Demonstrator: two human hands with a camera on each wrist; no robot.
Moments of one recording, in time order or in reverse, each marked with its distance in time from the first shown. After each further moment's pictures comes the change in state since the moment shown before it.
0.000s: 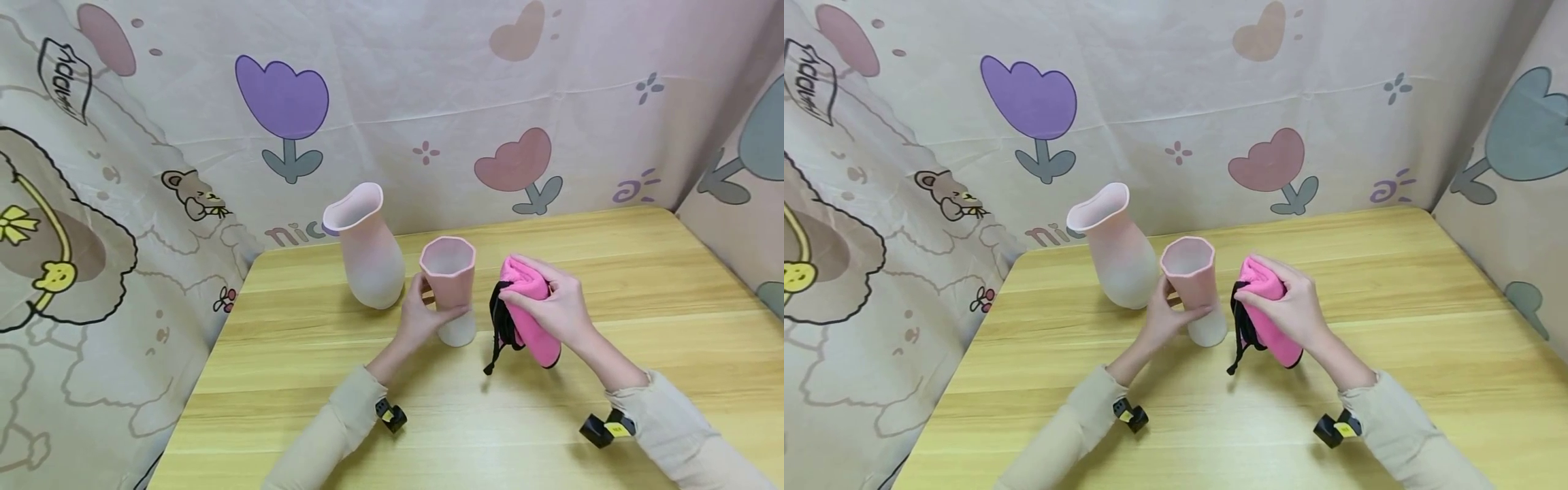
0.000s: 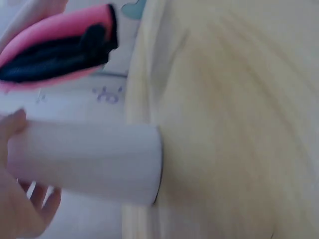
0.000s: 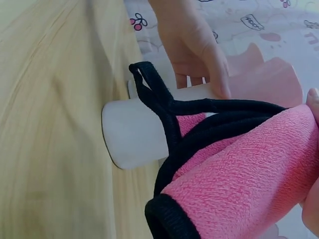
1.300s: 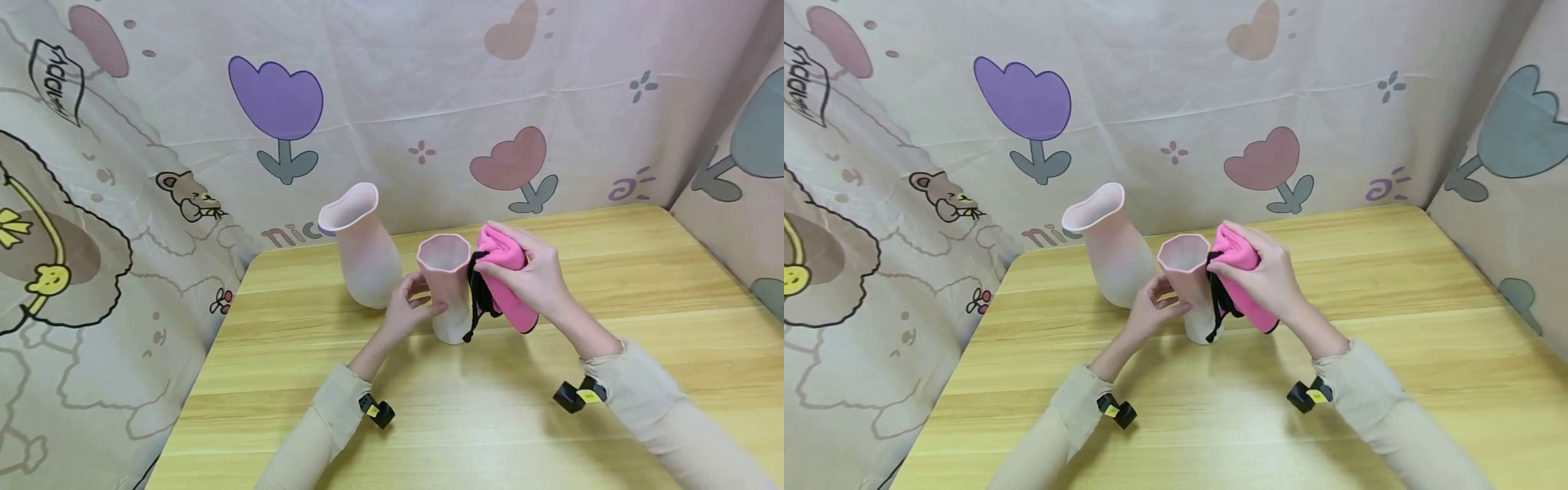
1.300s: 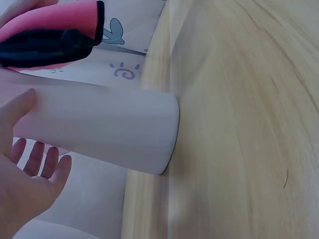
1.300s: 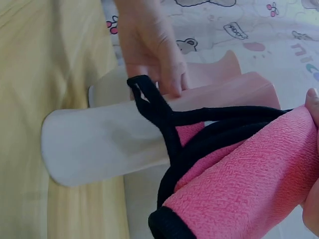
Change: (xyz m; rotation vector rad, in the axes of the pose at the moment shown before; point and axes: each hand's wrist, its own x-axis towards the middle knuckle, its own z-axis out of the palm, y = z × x) left_hand 0.005 0.007 -0.026 -0.255 -0.190 -0.072; right_hand 0.036 -0.025 0.011 0.017 0.006 -0.099
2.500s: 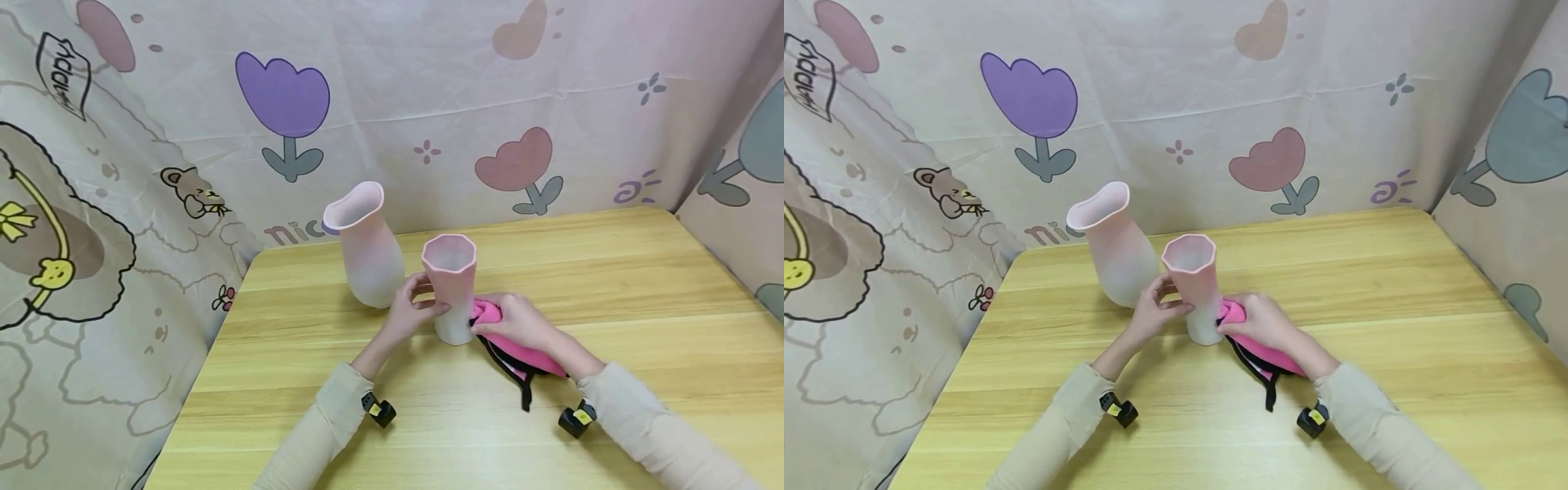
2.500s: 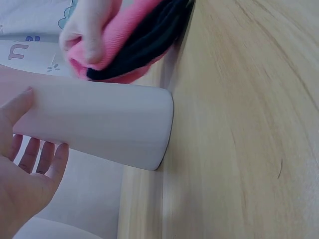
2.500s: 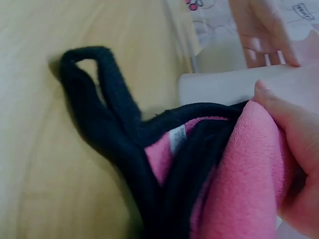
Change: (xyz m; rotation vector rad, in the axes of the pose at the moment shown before) left_hand 0.000 -0.004 -0.003 -0.015 -0.020 -0.003; right_hand -0.042 0.069 0.028 -0.197 -0.594 0.142
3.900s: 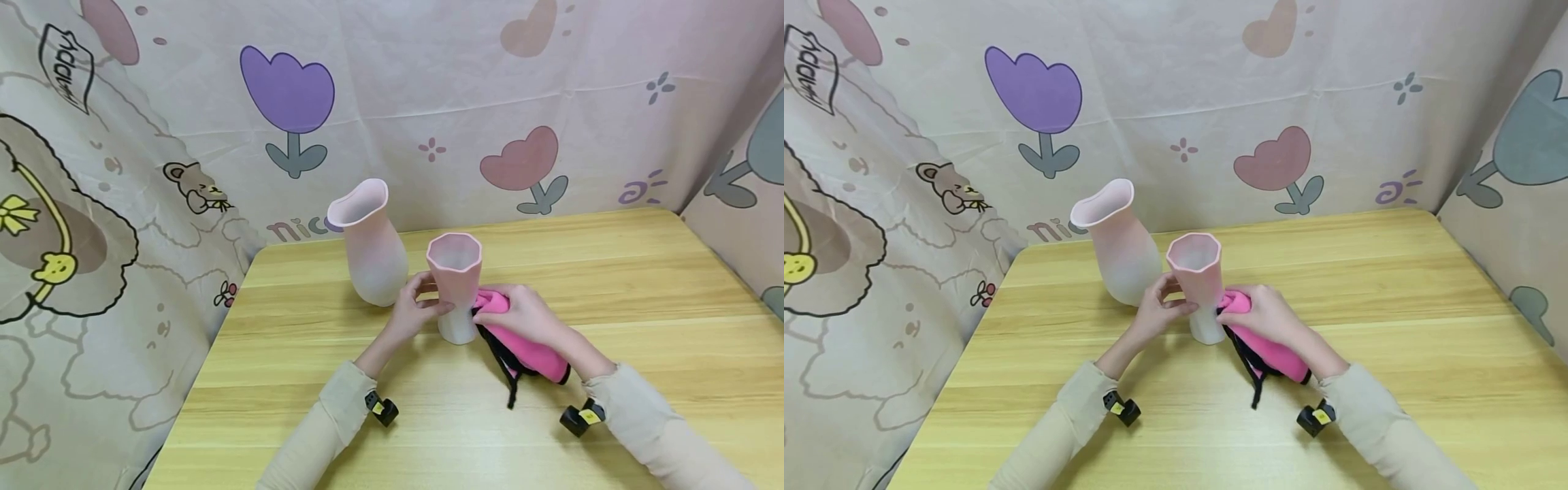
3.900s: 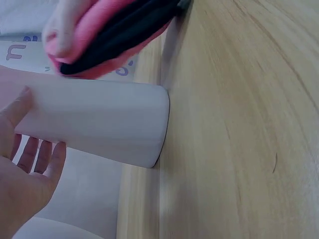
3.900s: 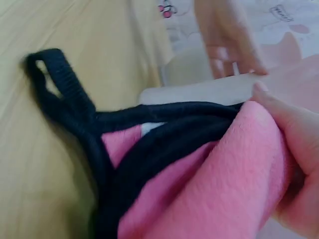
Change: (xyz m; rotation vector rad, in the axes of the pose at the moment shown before) left_hand 0.000 -0.001 0.000 0.017 0.005 0.011; right_hand 0.000 -0.016 -0.012 0.051 0.076 0.039
